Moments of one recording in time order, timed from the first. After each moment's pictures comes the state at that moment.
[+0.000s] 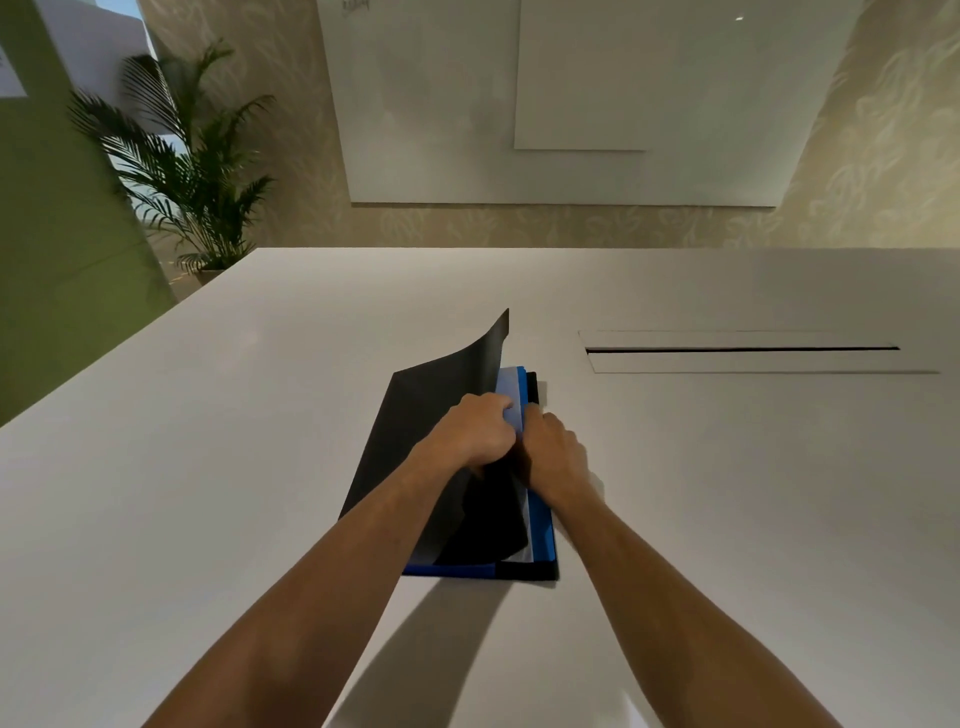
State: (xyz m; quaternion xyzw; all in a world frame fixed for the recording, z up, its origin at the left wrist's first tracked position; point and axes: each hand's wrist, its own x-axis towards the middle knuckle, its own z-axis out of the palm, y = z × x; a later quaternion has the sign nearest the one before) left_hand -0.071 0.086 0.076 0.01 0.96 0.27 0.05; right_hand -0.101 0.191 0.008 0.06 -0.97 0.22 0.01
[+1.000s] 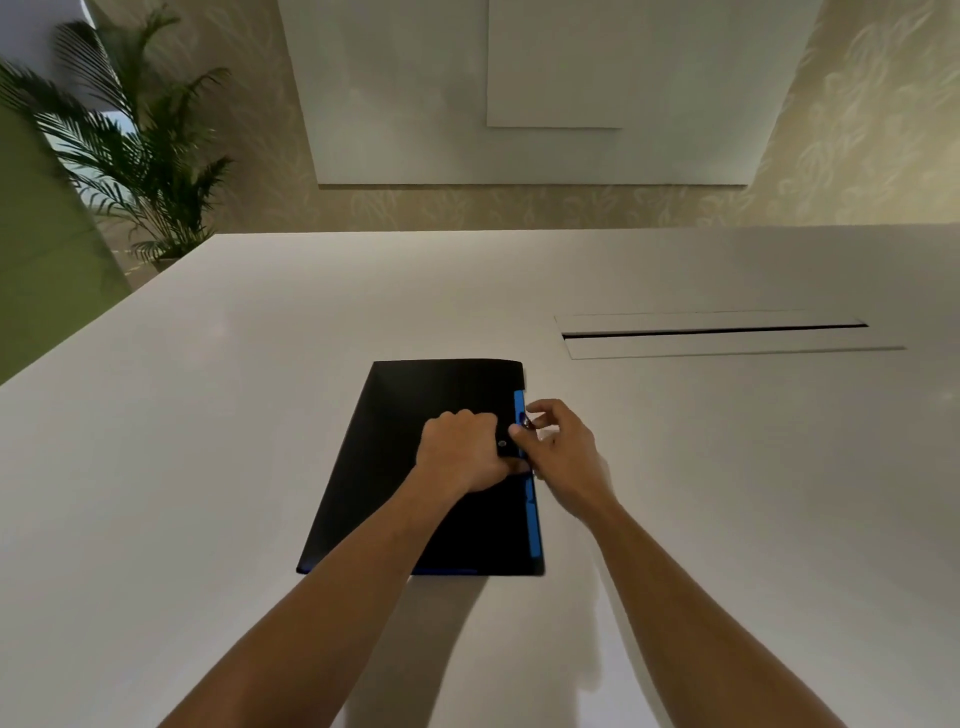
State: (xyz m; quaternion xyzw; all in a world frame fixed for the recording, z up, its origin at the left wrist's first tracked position) left_hand -0.087 0.098 0.027 0.07 1.00 0.06 -0.03; right_hand -0.096 0.246 -0.009 0.05 -0.85 0.53 0.06
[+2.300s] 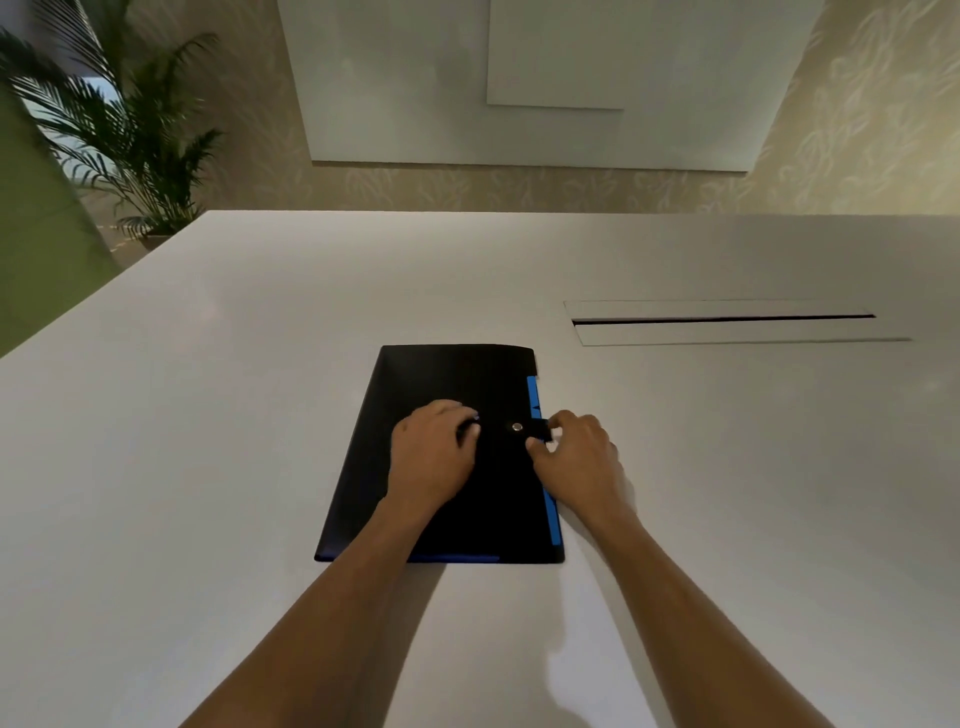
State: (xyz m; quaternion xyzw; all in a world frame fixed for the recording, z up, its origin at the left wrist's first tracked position) left_hand -0.066 0.047 -0.009 0.04 0.95 0.26 -0.18; right_hand -0.065 0.229 0.005 0.00 -0.95 0.30 0.08
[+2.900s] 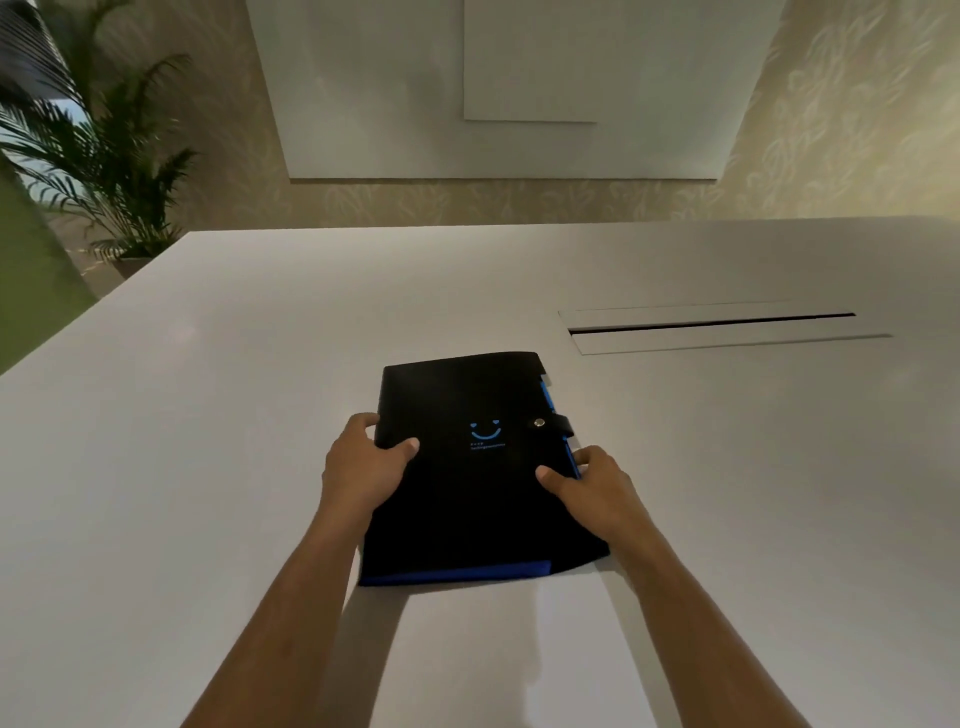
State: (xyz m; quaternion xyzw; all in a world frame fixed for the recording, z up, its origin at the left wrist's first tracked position) left_hand -0.047 -0.017 0.026 -0.22 0.84 0.50 -0.04; right_hand -0.042 0.230 0.013 -0.10 -0.88 0.45 -0.07
